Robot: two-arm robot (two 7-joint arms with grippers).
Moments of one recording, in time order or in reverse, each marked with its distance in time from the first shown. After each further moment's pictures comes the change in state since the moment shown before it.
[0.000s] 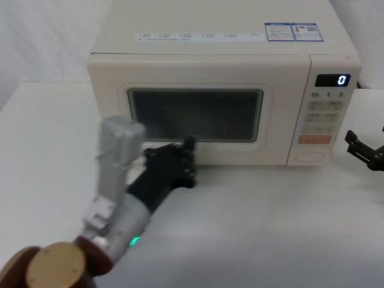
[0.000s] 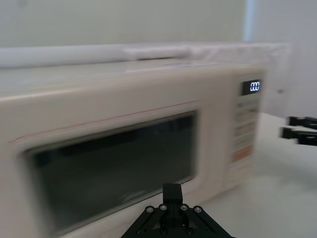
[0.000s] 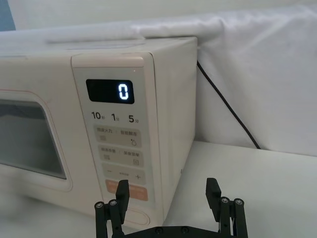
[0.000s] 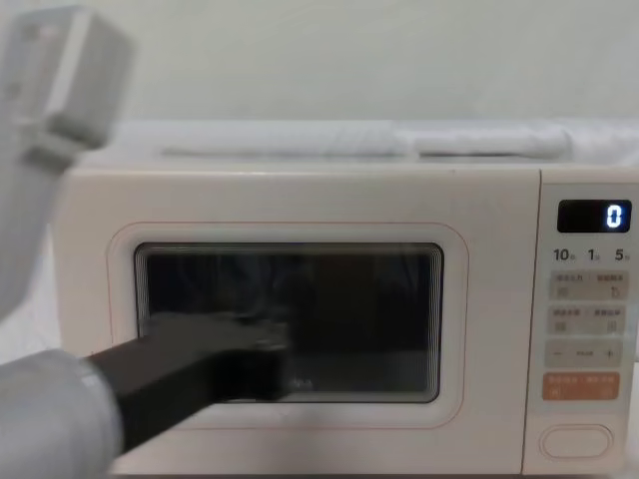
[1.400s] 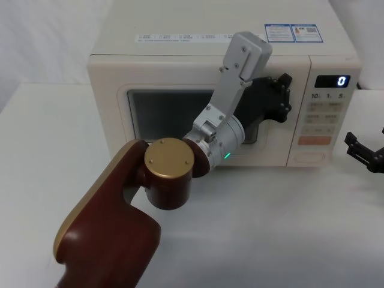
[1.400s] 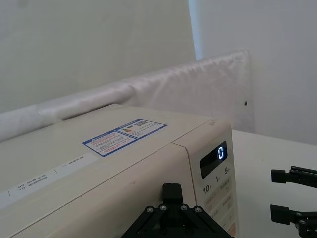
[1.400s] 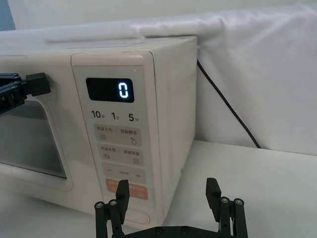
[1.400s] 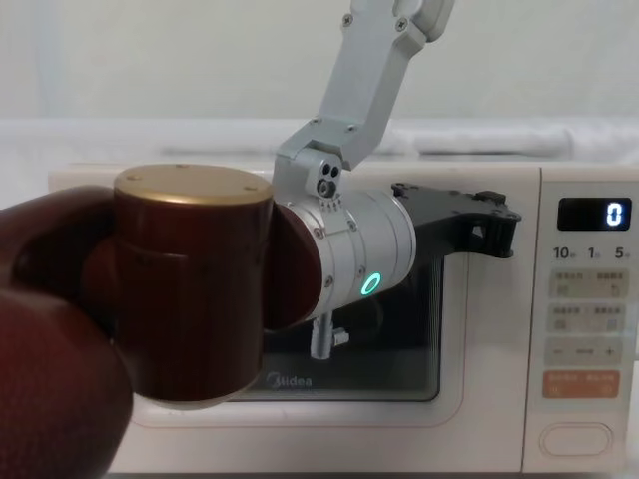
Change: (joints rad) left arm -0.500 -0.231 0.193 0.419 0.149 0.028 -0.089; right arm 0.000 0.000 0.000 0.000 0.000 0.000 0.000
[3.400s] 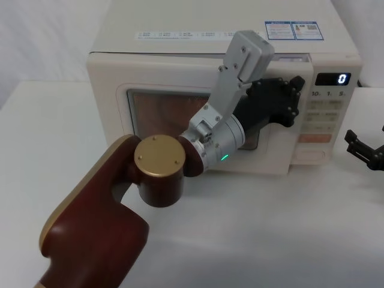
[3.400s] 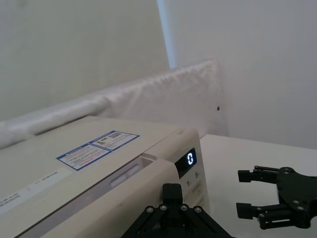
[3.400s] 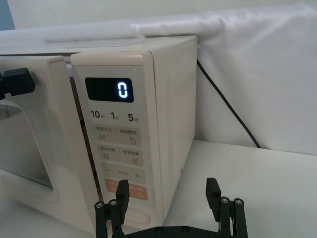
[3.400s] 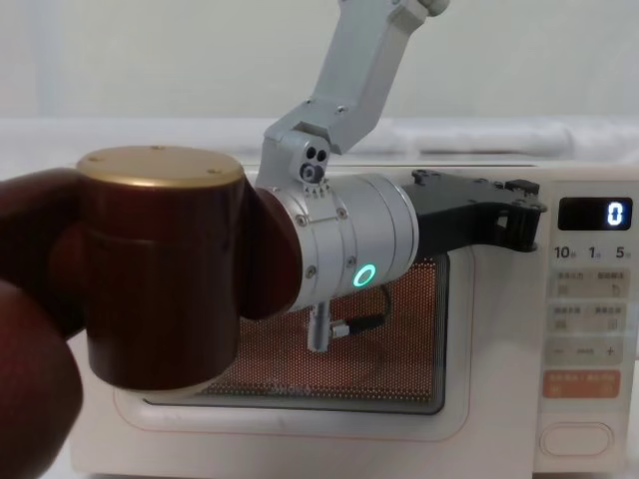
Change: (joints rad) left arm -0.016 0.081 0.058 -0.052 -0.090 -0.015 -0.066; right arm 0.000 0.000 0.000 0.000 0.000 0.000 0.000
